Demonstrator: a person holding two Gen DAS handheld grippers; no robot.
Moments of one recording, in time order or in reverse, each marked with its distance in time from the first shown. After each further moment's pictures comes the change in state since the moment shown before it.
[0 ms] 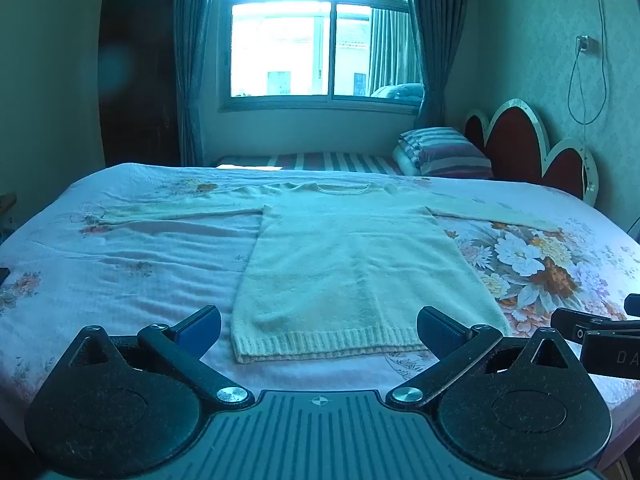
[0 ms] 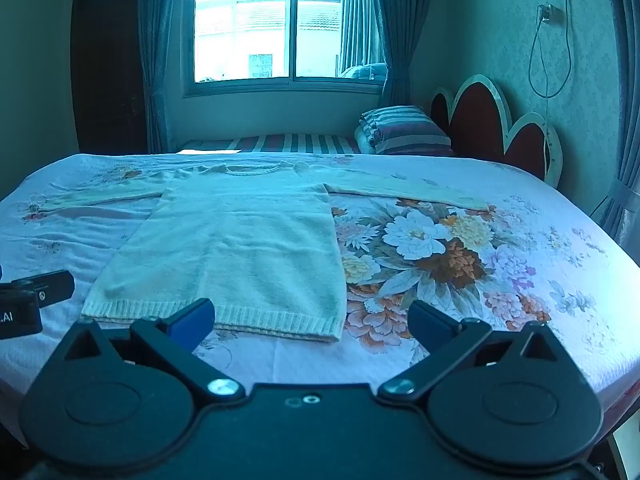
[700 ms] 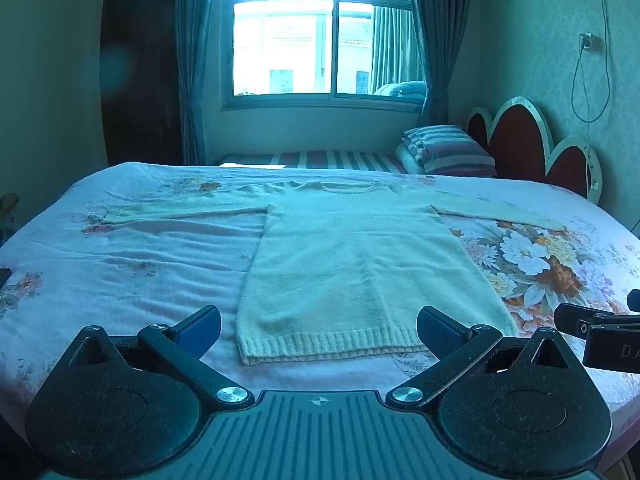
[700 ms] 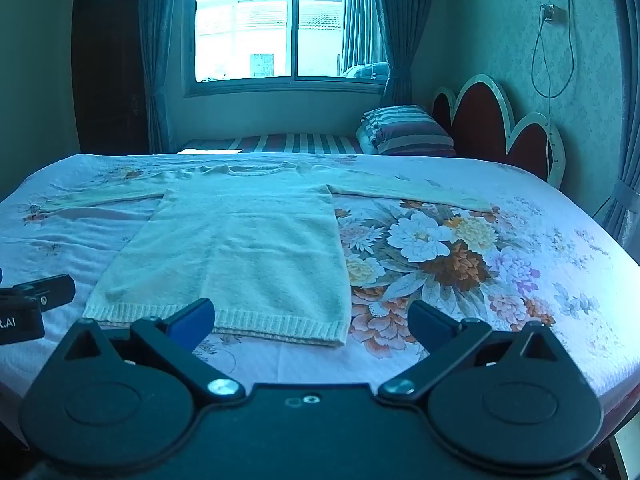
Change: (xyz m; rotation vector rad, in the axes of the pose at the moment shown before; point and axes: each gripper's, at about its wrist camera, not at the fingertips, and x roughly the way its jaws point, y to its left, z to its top) left arm 0.006 0.003 0.000 -0.005 0.003 0.003; right arm 0.010 0.003 0.004 -0.003 0.002 0.004
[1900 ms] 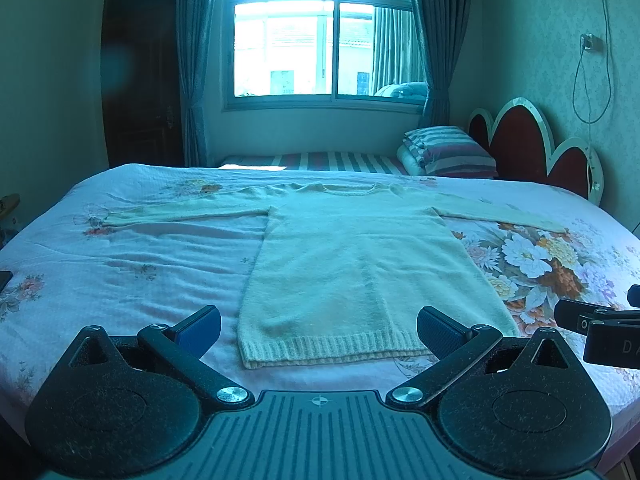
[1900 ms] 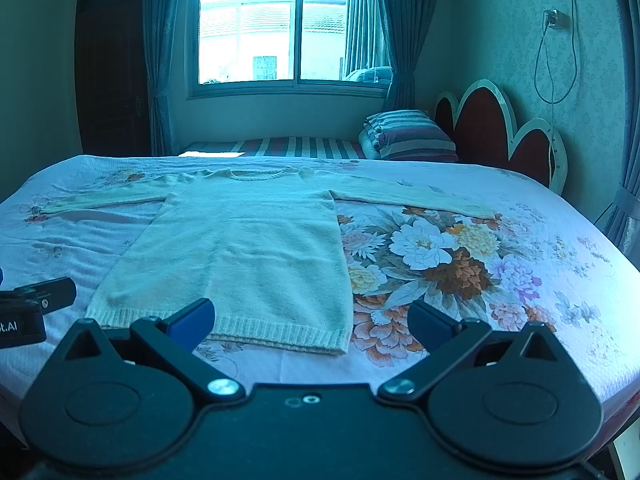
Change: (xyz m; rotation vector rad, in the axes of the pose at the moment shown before) left arm -0.003 0.001 0.004 0.001 -0.006 0.006; right arm -0.005 0.005 0.008 -0.011 -0.005 -0.001
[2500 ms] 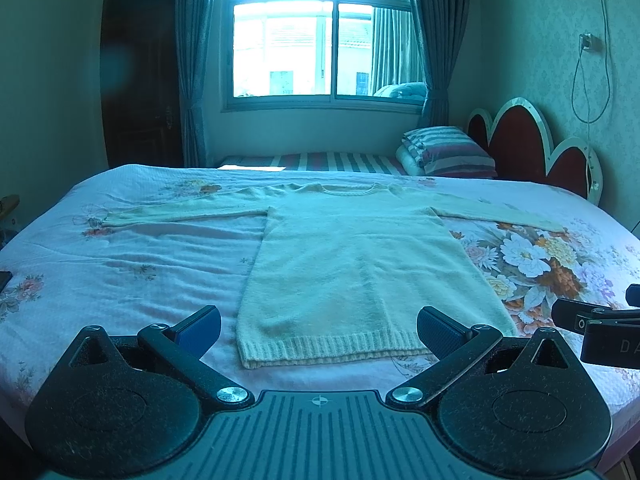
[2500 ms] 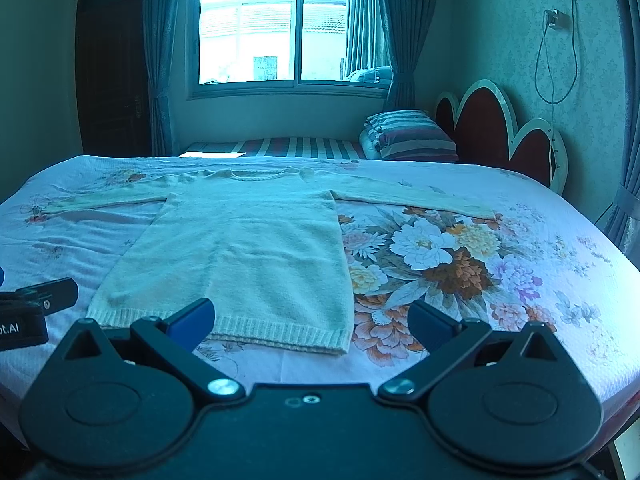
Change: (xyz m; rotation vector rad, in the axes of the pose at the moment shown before) left arm -0.001 -0.002 0.000 0.003 0.001 -0.001; right arm 0.000 -0.002 -0.002 0.001 -0.003 0.005
